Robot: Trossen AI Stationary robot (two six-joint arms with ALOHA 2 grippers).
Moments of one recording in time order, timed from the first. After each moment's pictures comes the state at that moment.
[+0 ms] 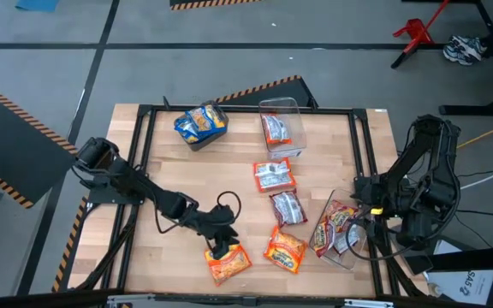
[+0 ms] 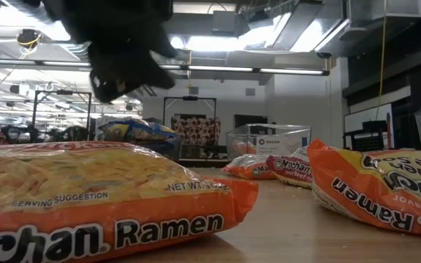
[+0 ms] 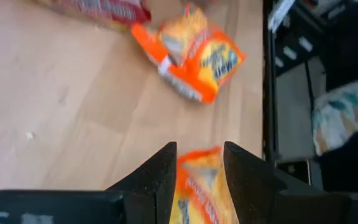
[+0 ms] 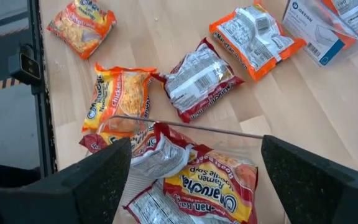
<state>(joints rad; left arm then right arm) -0.47 1.64 0.90 0.12 -0.17 -0.84 1.13 1.08 1.20 -1.44 0.63 1.41</state>
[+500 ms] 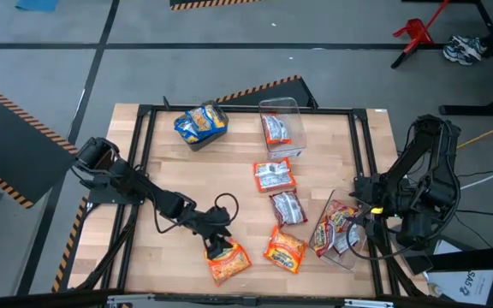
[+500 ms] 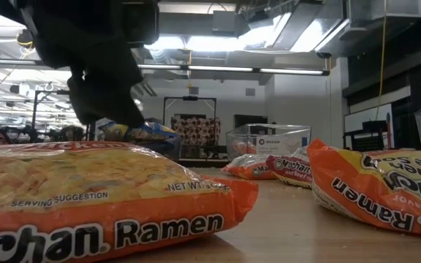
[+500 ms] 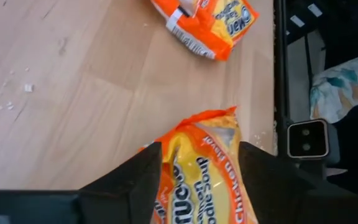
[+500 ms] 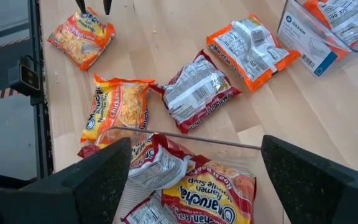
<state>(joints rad) -0.47 1.64 0.81 0.15 -0.08 -0.84 1.13 1.08 1.20 -1.44 0.67 1.41</state>
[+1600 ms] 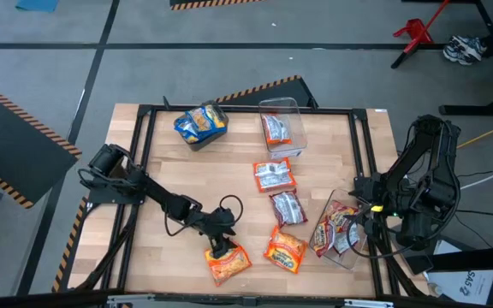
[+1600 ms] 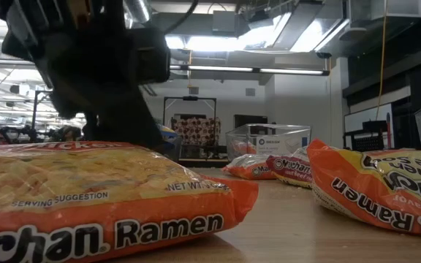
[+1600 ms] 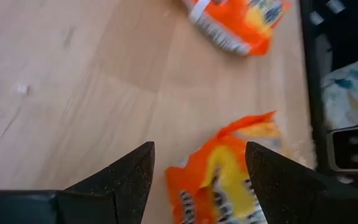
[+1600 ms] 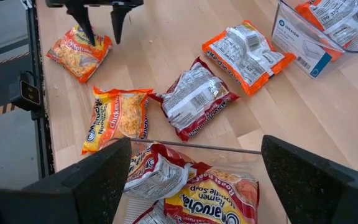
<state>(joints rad) -0.44 1.79 0.78 0.34 -0.08 -0.80 1.13 1.08 1.20 -1.45 0.71 1.46</state>
